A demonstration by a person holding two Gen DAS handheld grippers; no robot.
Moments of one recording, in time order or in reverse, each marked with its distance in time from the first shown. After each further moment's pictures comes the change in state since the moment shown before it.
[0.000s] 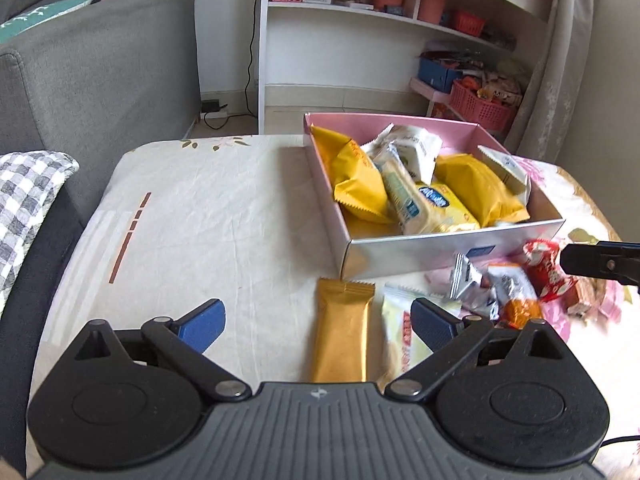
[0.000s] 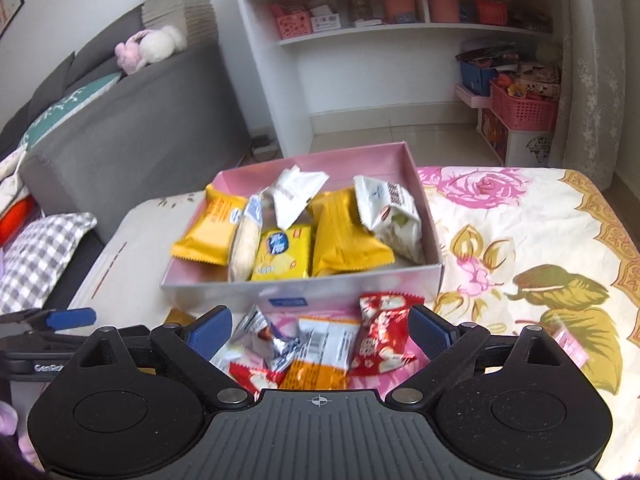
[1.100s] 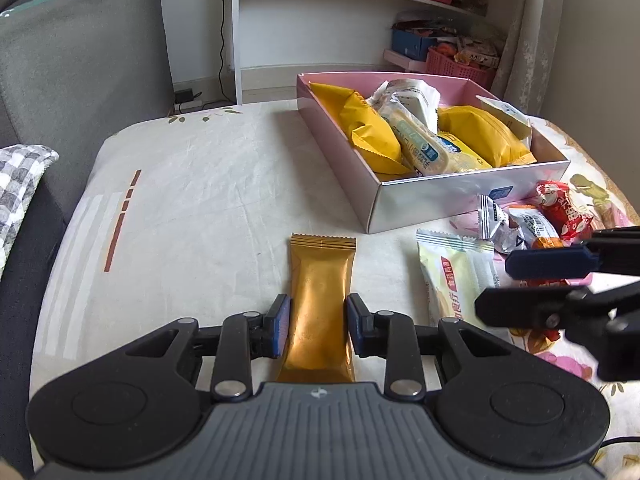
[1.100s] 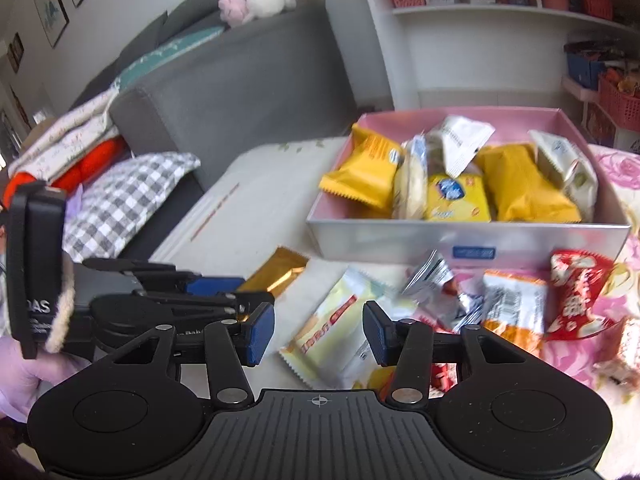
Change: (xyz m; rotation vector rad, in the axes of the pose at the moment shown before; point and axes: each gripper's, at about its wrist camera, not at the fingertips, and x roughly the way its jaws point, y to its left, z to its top) left arm 0.012 0.028 -0.020 0.114 0.041 -0.052; right arm 0.039 0.086 -0.035 -0.135 0.082 0.211
